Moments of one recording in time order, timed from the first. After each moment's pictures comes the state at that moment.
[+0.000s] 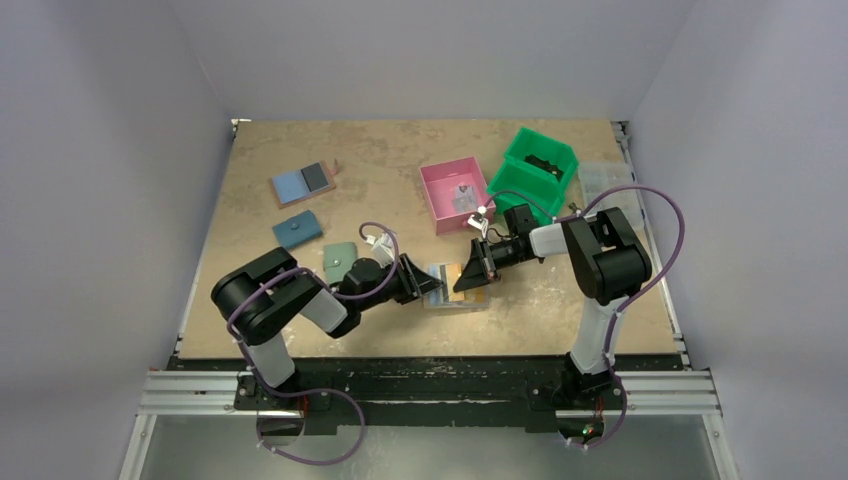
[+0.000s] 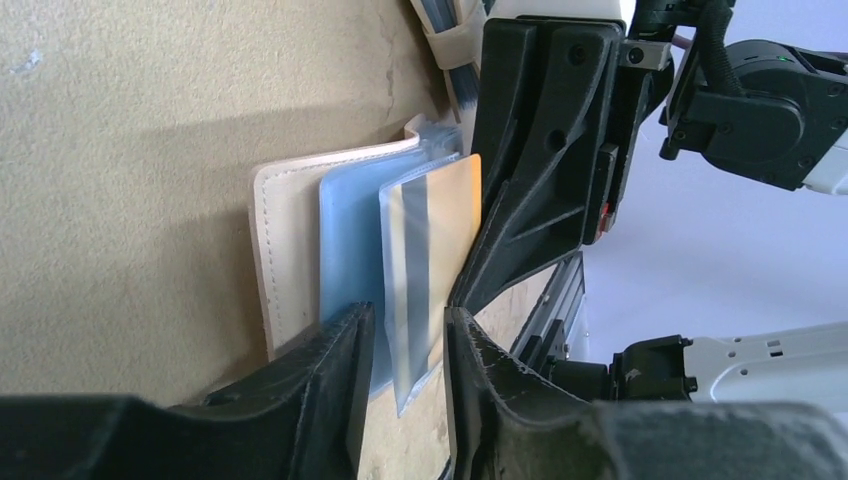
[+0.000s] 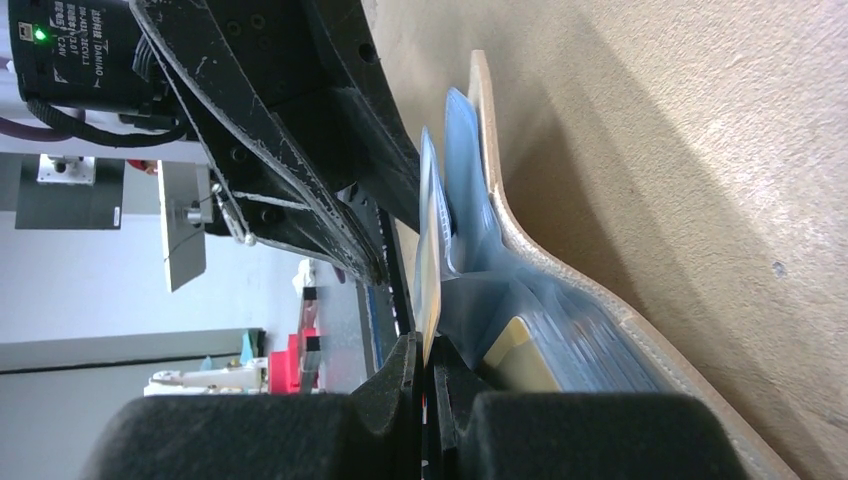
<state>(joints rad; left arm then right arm) -0.76 1.74 0.36 1.09 0.20 -1.10 0.28 1.94 0.87 -0.13 -1.31 0.12</state>
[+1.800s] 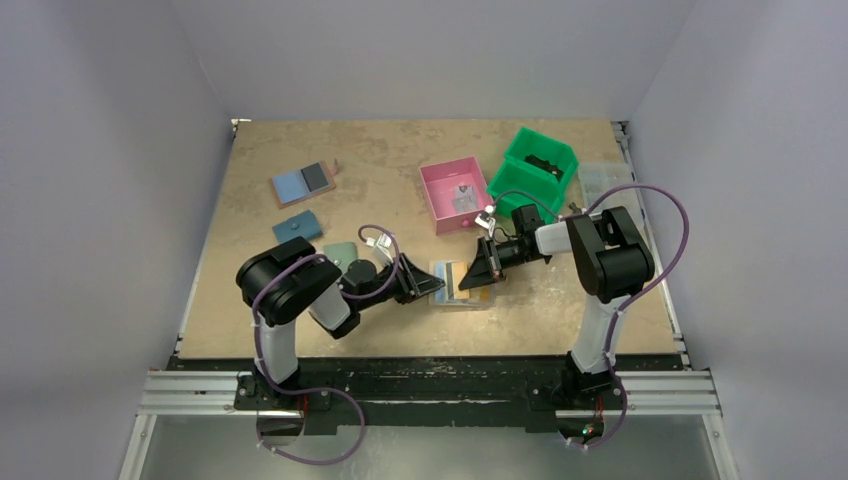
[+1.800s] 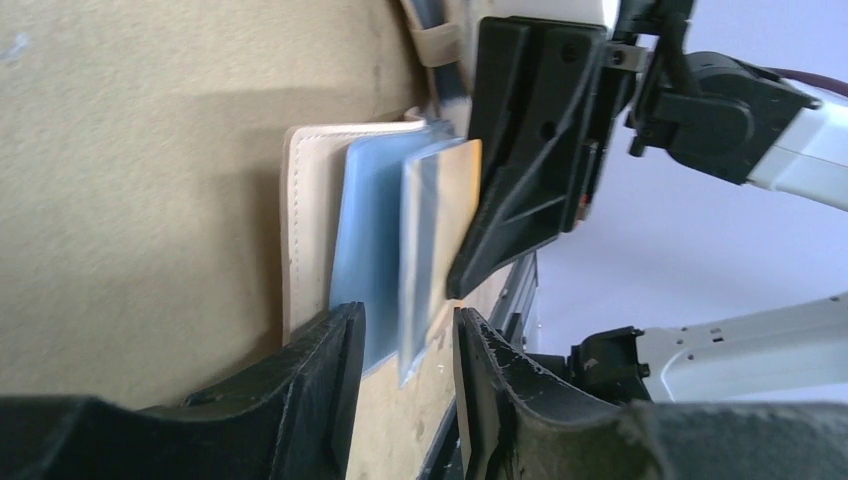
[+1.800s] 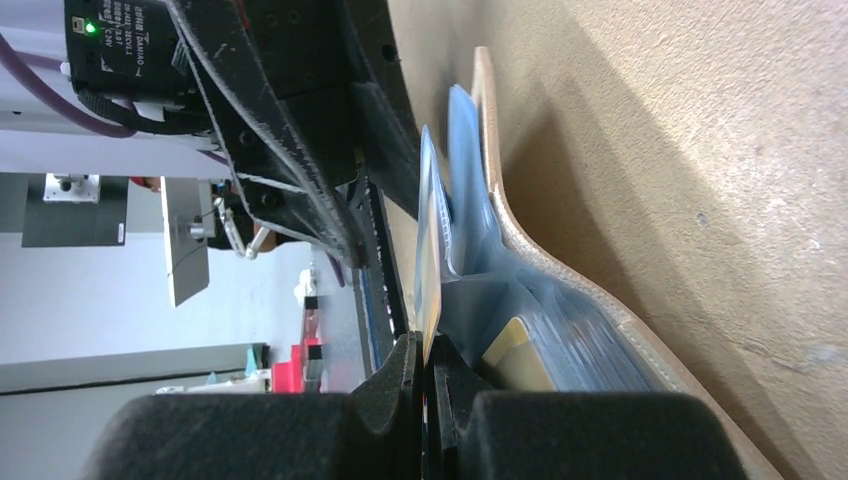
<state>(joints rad) -0.72 1.91 0.35 1.35 0.30 -1.20 0.23 1.94 0.87 -0.18 -1.31 0.08</state>
